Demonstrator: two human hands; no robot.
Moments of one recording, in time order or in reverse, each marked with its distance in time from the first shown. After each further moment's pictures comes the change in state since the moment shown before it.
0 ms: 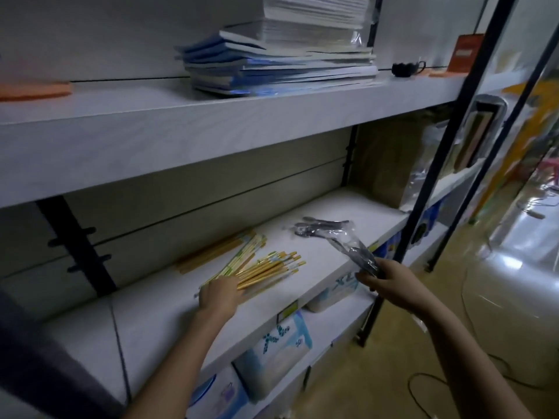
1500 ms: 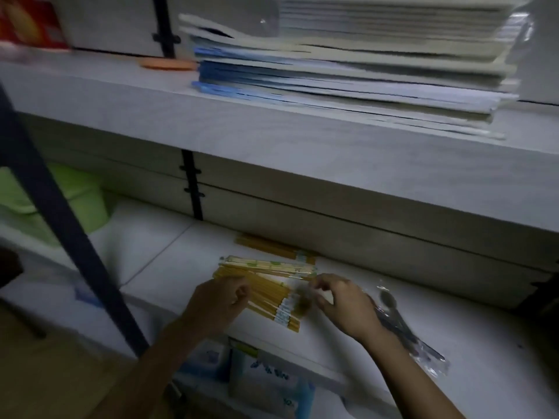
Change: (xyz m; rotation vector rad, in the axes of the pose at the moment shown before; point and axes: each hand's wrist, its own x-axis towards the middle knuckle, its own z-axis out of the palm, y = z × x) left_hand 0.011 0.133 -0.012 -0.317 0.428 -0.588; right_hand 0.266 0.013 0.018 -0.265 -0.513 -1.026
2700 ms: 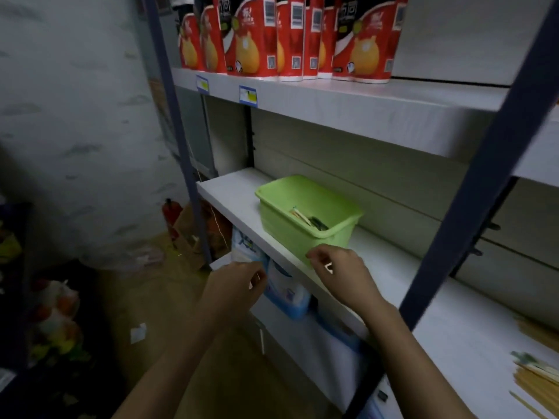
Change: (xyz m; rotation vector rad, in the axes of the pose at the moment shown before) left_hand -0.155 -0.376 -0.278 0.279 0.159 -0.454; right_hand 0.204 -0.497 0.191 0.249 -0.079 -0.399
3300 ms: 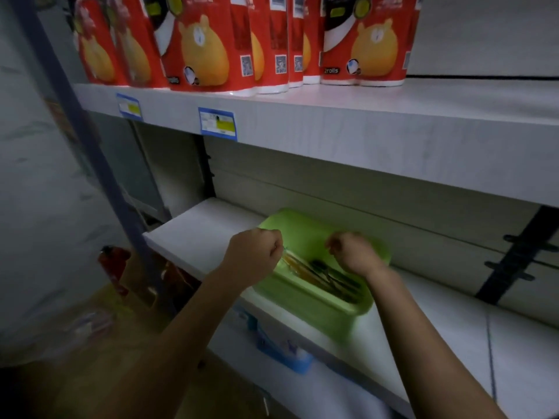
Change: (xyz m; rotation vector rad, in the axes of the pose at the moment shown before) left_hand 0.265 -0.081 0.011 -0.020 0.022 0.316; right_hand 0.229 0.058 0.033 -0.107 -0.064 0.443
